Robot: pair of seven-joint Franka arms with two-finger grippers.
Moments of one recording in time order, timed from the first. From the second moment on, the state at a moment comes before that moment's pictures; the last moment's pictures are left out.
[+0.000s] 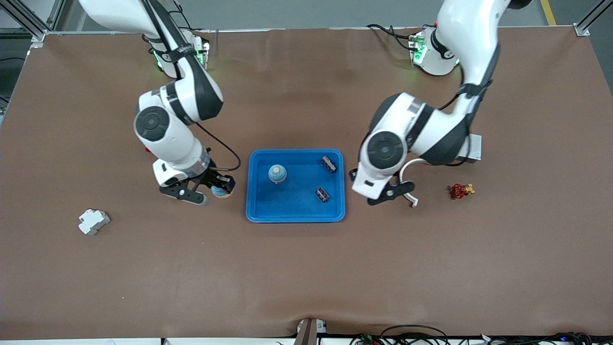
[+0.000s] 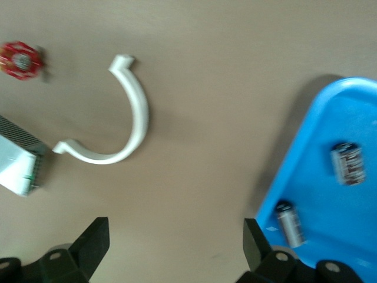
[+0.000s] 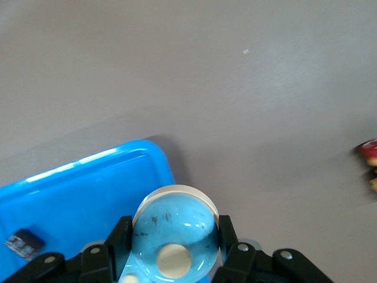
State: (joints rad) left arm -0.39 0.49 -0.15 -1.51 0.06 1.71 -0.82; right arm 0.48 0.36 -0.04 -1.83 0.08 2.30 0.74
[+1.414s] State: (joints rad) left arm 0.02 -0.09 -0.15 -2.32 0.04 2.05 -0.10; right arm 0.61 0.77 -0.05 -1.51 -0.06 2.38 1.12
